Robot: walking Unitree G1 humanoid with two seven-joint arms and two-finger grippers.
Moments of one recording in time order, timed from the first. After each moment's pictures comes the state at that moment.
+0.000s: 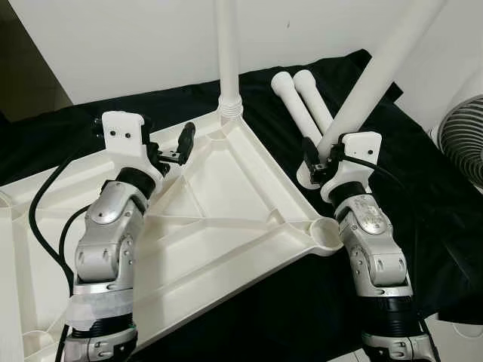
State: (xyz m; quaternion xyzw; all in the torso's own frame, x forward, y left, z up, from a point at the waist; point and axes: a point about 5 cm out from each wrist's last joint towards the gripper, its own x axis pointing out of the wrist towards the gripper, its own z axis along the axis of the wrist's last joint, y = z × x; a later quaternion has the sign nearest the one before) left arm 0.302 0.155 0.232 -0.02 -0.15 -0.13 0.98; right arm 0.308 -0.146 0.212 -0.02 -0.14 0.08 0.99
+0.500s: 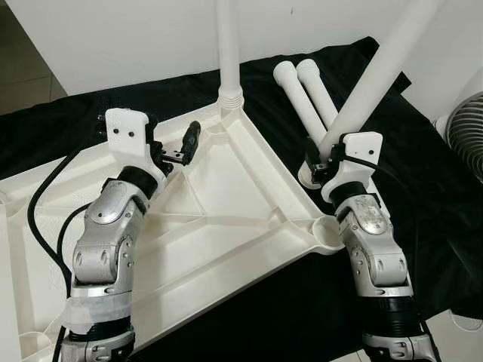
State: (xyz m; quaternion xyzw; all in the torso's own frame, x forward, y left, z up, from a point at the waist) left arm 0.299 0.148 0.233 -0.03 -0.14 -0.16 0.98; right arm 0.307 -0.145 0.213 -0.02 -0.14 0.08 0.99
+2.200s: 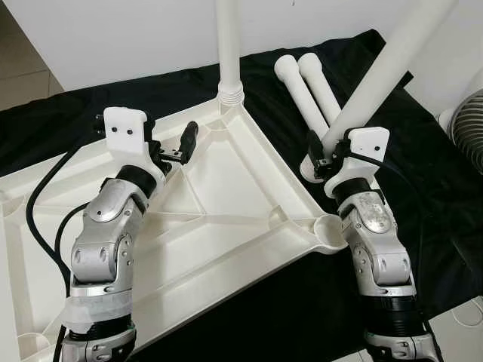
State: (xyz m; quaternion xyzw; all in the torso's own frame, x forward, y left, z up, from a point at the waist) left arm 0.299 0.150 0.235 -0.02 -0.13 -0.15 0.98; right arm 0.306 -0.146 0.226 -0.03 -0.17 0.08 0.98
